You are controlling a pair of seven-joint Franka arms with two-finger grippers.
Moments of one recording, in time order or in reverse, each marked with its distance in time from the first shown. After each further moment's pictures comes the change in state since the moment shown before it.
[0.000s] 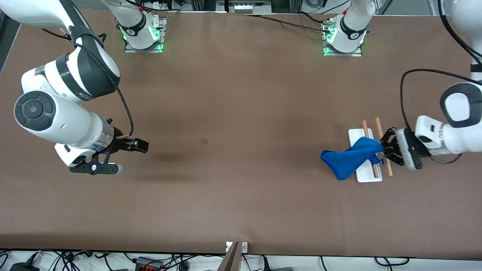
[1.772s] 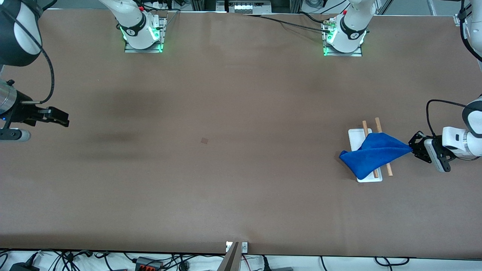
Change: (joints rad) left arm 0.164 0.184 0.032 0.018 0.126 0.077 0.020; right arm 0.226 -0.468 -0.723 -0.414 0.282 0.100 -0.495
